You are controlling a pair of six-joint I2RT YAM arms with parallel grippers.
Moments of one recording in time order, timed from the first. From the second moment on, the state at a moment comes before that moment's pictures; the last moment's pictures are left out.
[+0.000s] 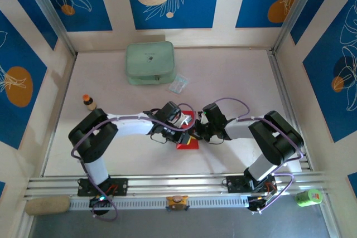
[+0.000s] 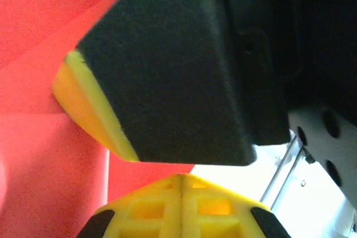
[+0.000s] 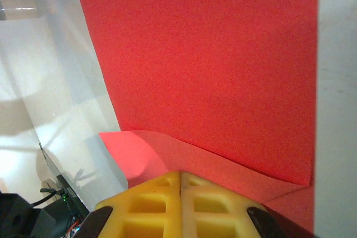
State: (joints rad) left arm -0.85 1.76 0.93 -0.21 0.59 -0.49; right arm 0.57 1.60 0.52 0.15 -0.54 0.98
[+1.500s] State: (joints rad) left arm -0.85 1.70 0.76 -0.10 0.52 -0.48; right arm 0.56 1.60 0.52 0.15 -0.56 0.98
